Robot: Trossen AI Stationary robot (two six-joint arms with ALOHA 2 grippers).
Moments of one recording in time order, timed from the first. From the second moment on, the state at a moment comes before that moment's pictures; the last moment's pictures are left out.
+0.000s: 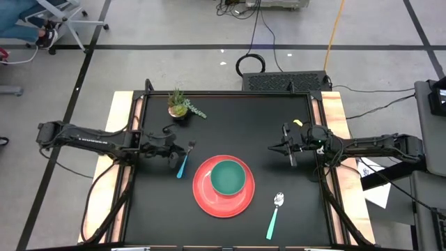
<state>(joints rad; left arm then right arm) 0.02 0.85 0.34 -0.19 -0.05 -0.66 -0.25 0.74 0.02 0.70 -0.37 0.00</state>
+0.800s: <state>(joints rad) 0.10 1.30 0.78 -0.68 0.08 -0.66 -0.25 0.74 0.02 0.71 -0.37 0.02</state>
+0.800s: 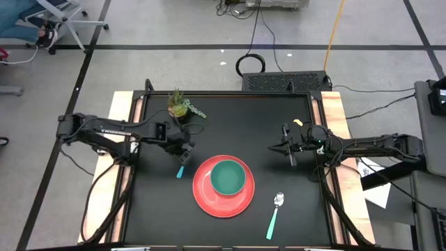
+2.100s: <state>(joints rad) 0.12 1.60 0.80 -0.63 0.08 -0.65 -0.25 0.75 0.02 0.69 -0.37 0.02</state>
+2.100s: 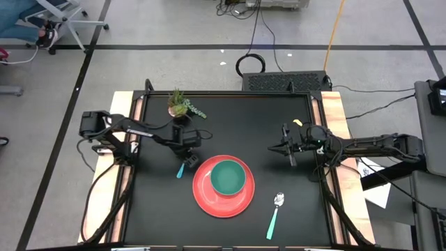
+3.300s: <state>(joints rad) 0.09 1.61 0.80 -0.61 0.01 -0.55 -0.25 0.76 0.02 0.70 -0.37 0.02</state>
